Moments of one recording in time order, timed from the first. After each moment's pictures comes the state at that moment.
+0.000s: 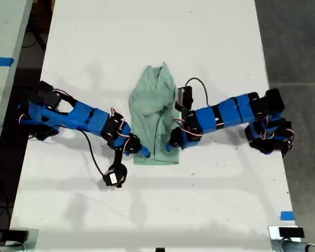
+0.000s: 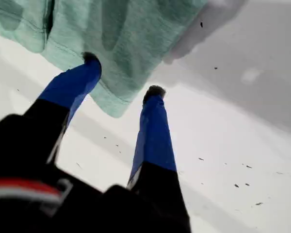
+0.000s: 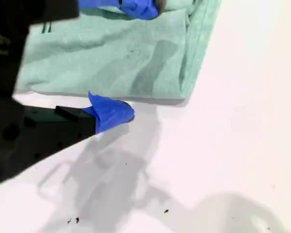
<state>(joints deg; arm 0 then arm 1) 10.3 71.8 73.2 74.5 -13.4 -7.0 78.0 74.2 82.6 6.5</state>
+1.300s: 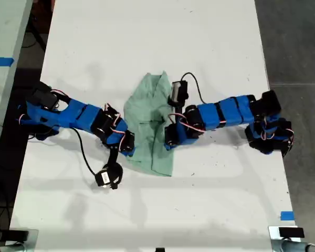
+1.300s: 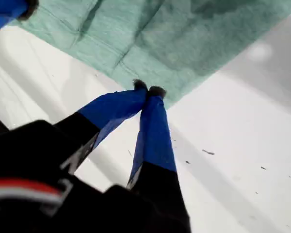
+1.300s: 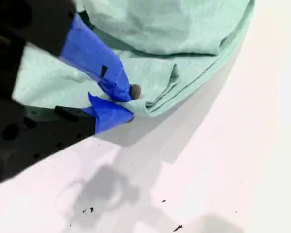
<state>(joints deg) 12.2 75.1 59.3 87.5 -16.4 -8.1 75.7 53.5 88.3 4.7</state>
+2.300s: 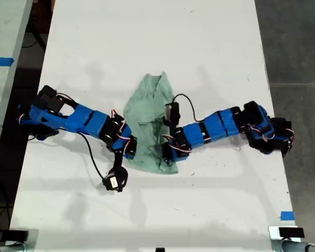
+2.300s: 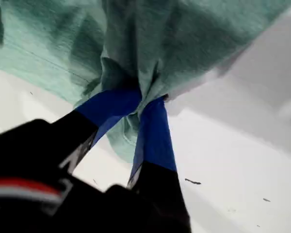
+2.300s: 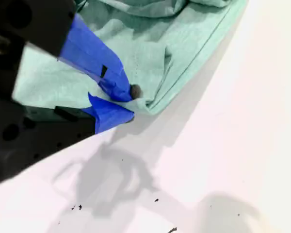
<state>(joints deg) 12.6 68.3 59.3 85.3 -17.5 -13.0 58.5 50.9 83.1 8.9</state>
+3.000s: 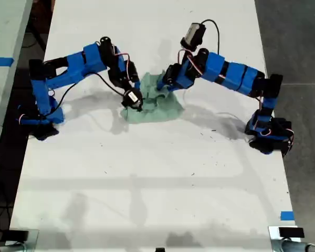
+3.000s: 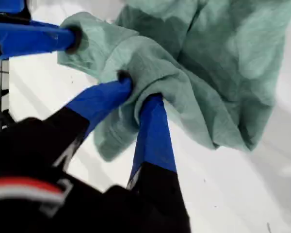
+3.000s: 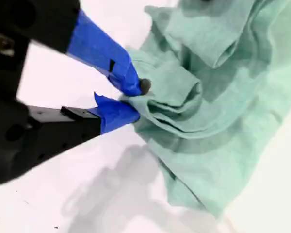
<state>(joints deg) -28.3 82.5 61.6 90.4 0.2 25.0 79.9 53.4 82.0 -11.3</state>
